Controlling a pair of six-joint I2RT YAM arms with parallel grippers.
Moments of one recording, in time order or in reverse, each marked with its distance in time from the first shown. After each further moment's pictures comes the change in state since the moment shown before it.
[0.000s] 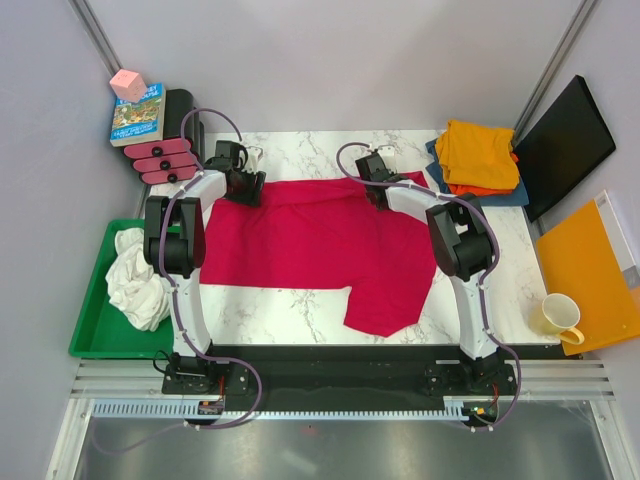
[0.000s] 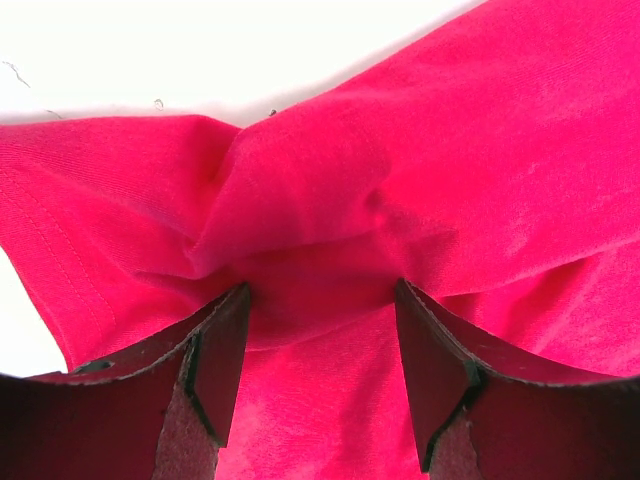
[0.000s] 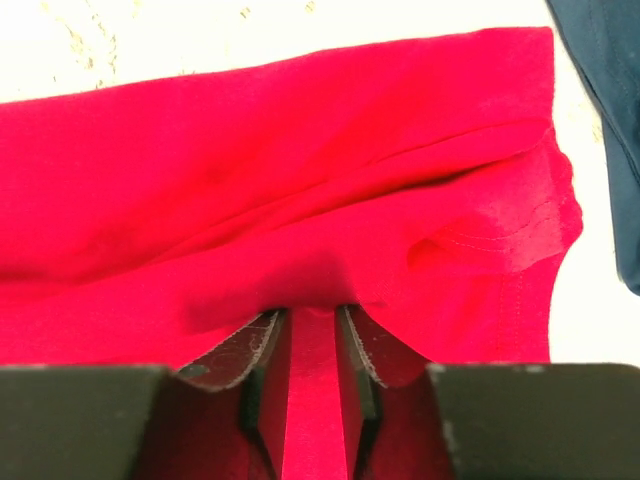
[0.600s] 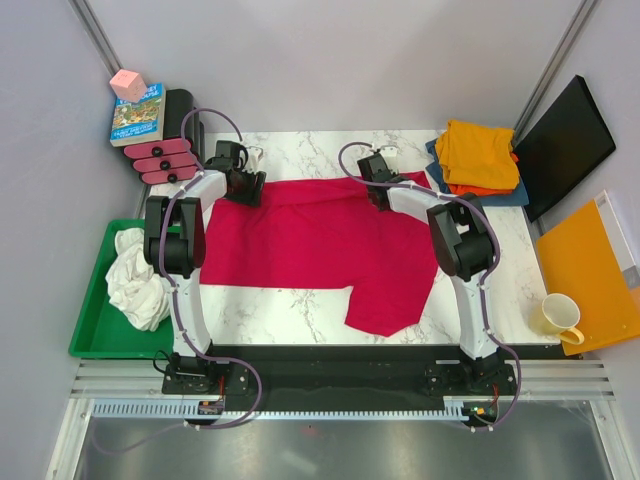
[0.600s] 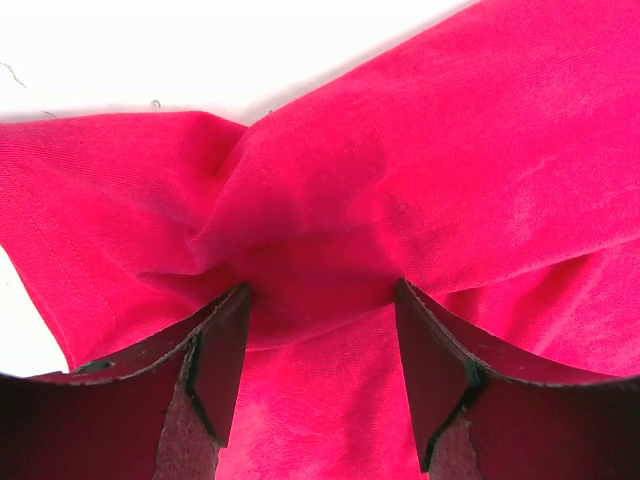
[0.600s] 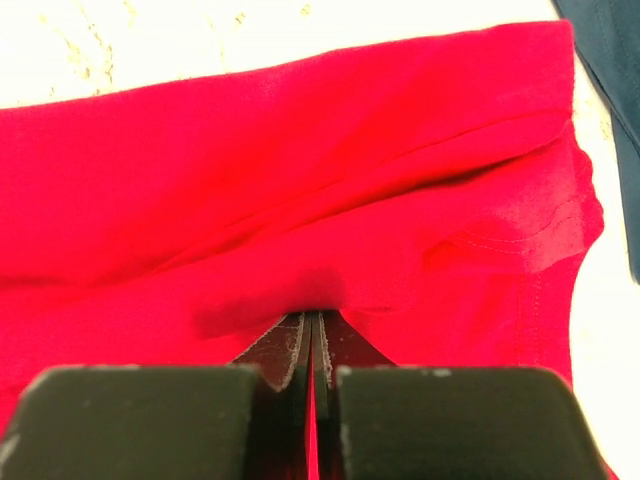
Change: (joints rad) left arm -0.002 0.000 0.000 0.000 0.000 0.000; right arm -0.008 -0.002 -0.017 0.028 -0.013 0.022
